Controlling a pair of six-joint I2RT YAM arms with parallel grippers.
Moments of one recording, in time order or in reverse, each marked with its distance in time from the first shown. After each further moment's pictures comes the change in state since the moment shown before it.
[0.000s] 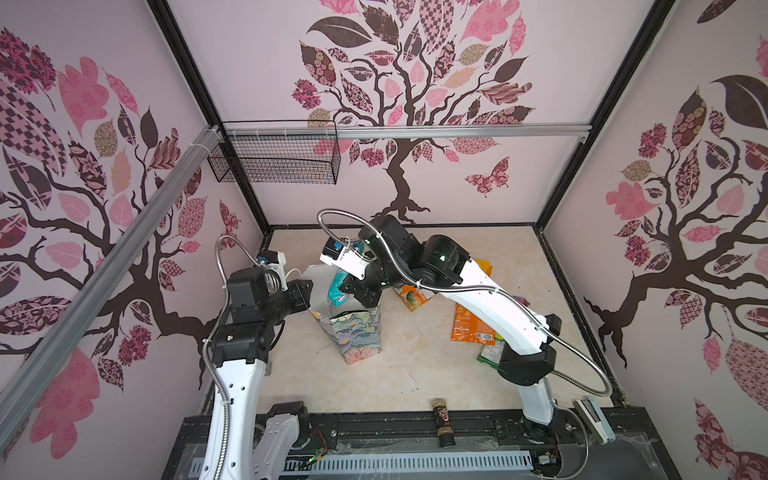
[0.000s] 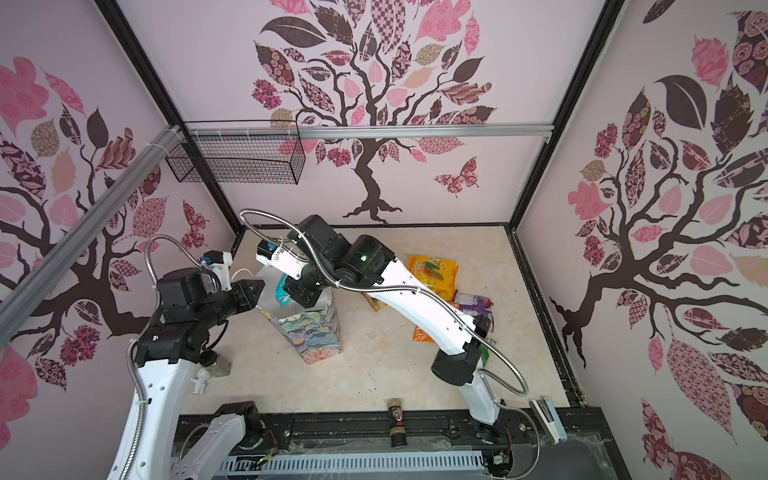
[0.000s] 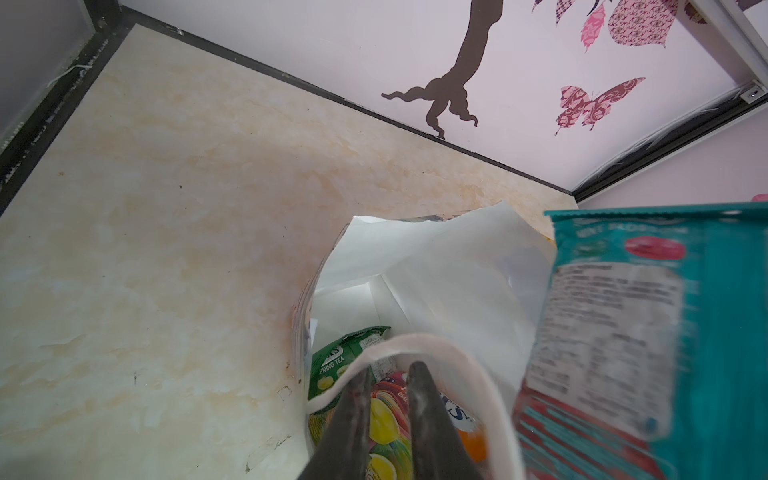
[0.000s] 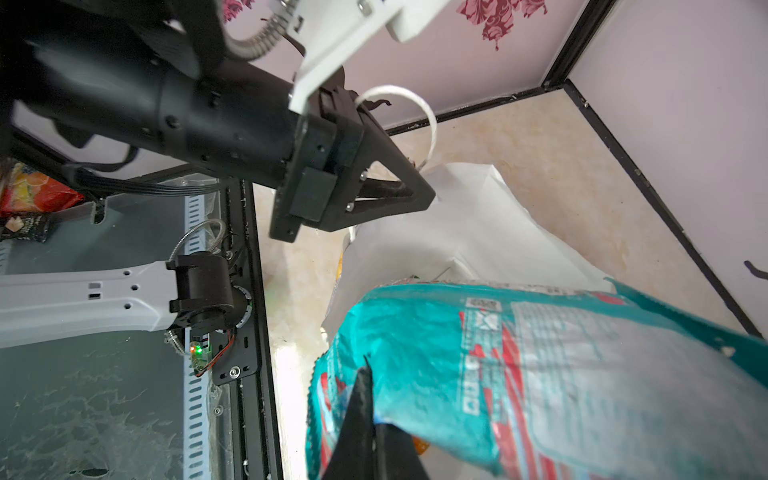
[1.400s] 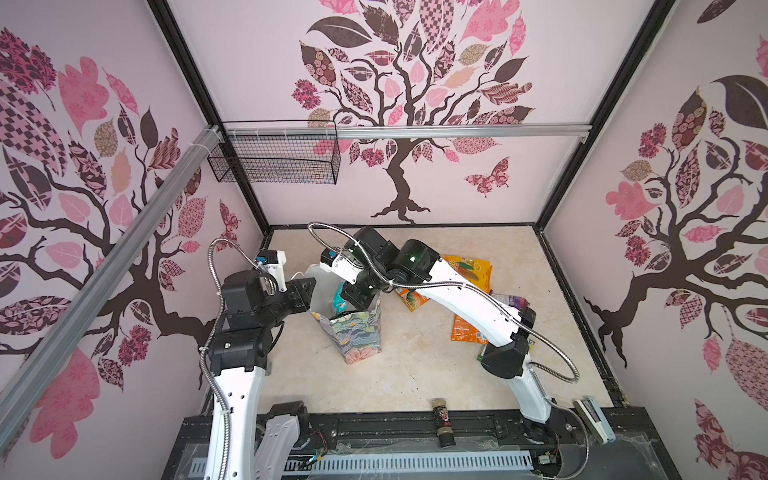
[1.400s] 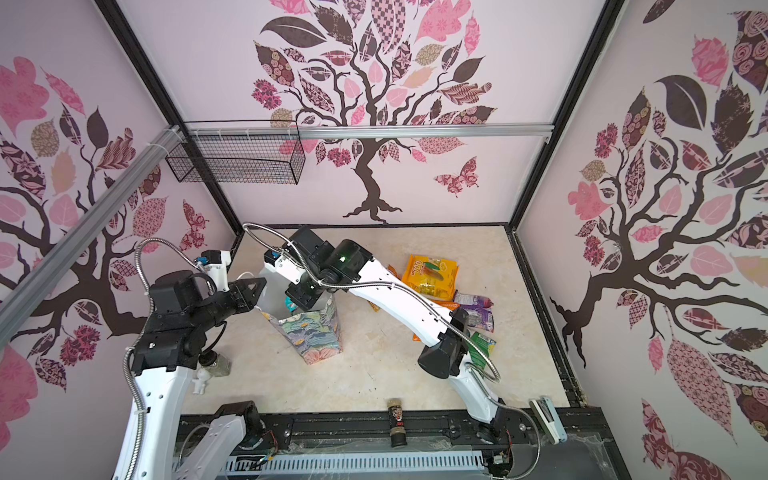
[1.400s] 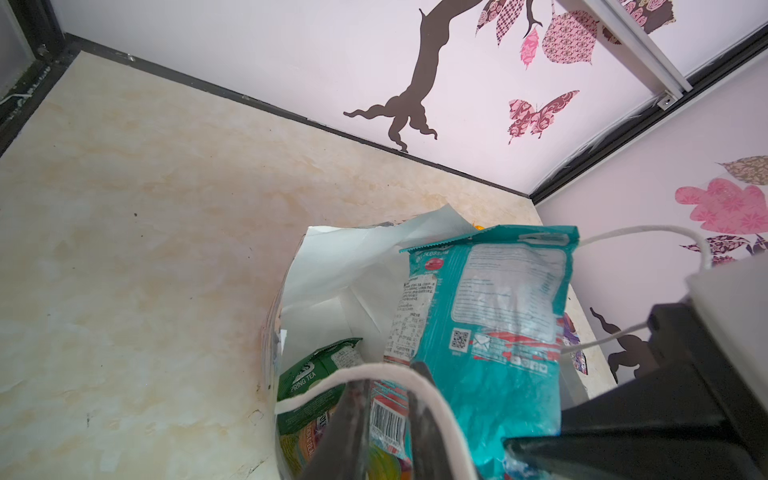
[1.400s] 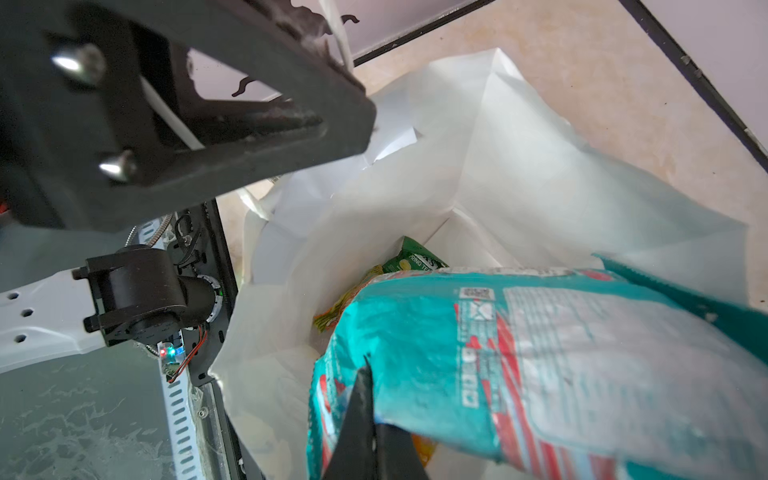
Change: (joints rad) left arm 0.017 -0.043 -0.014 0.052 0.106 0.000; right arm -0.013 0.101 -0.033 -0.014 0.026 0.084
